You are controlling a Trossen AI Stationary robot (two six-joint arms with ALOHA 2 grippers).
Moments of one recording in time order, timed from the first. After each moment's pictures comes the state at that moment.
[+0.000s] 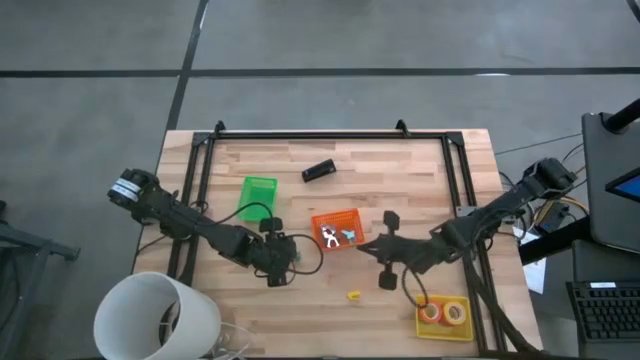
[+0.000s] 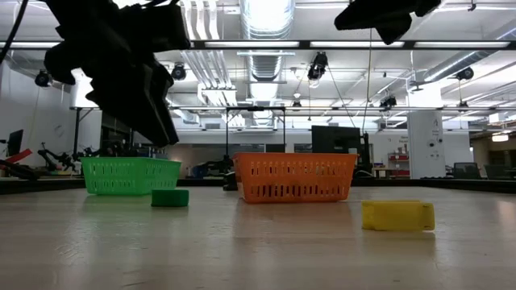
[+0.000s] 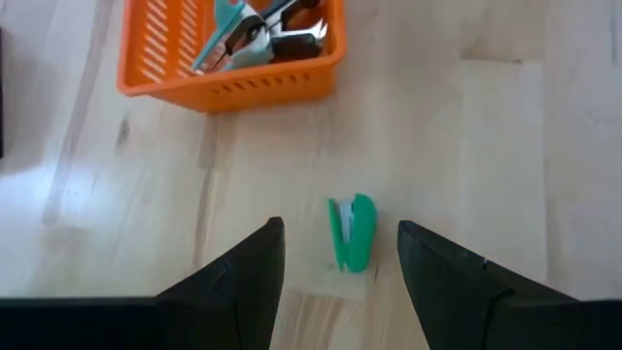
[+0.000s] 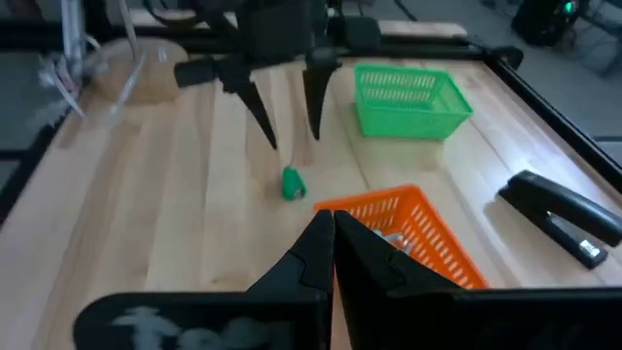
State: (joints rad) left arm -0.41 1.53 0.93 -0.45 -0.40 -0.39; right arm 0.52 1.32 0.82 -0.04 0.60 0.28
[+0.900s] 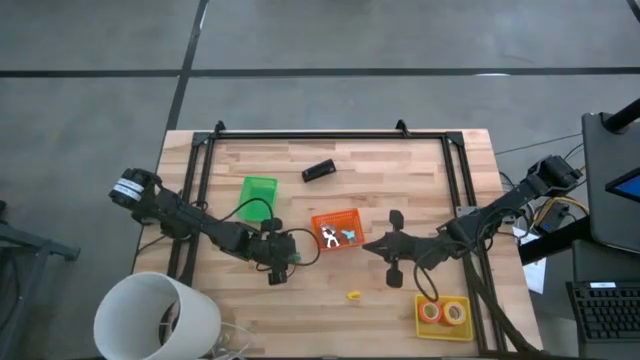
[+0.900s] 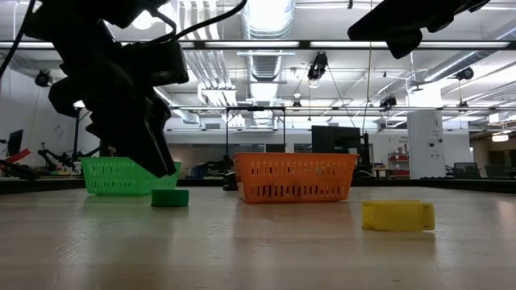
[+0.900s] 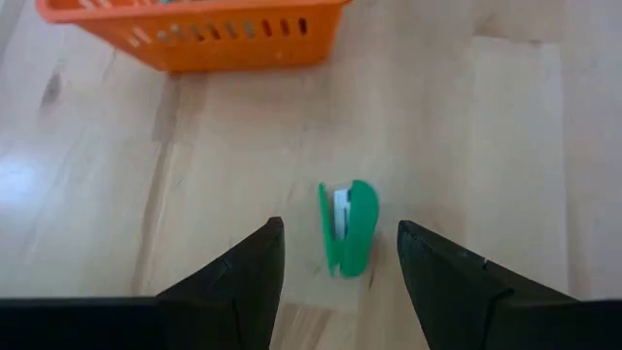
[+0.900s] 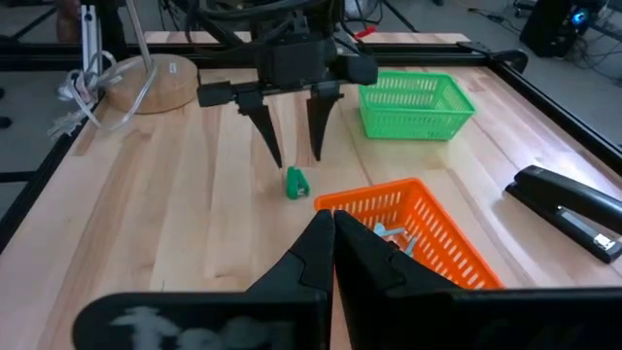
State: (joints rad) left arm -0.36 1.54 0.78 -0.23 -0.30 -0.41; right arm 0.52 1.24 0.67 0.11 0.59 0.28
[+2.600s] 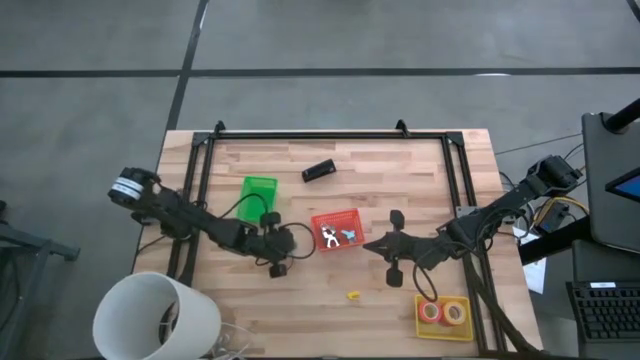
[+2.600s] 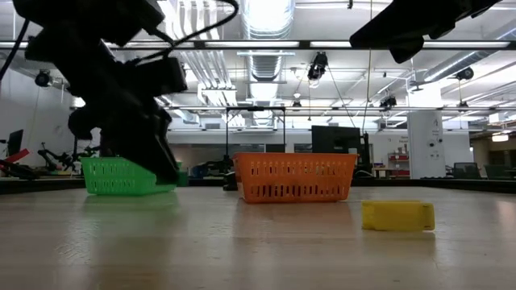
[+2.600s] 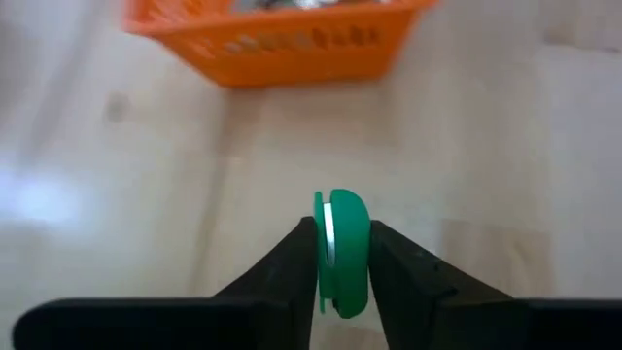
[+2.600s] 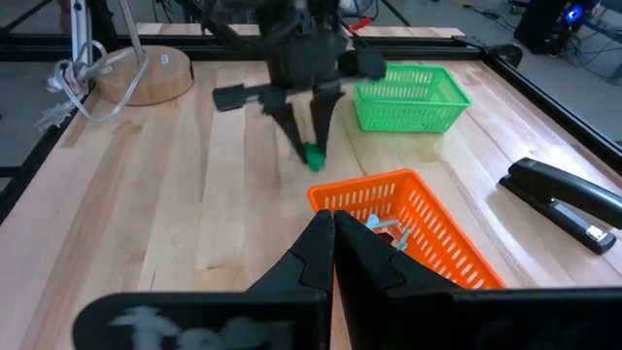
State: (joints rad) left arm -0.31 1.53 0.67 -0.06 -0.36 -0.34; right arm 0.52 1.25 0.65 0.11 0.60 0.28
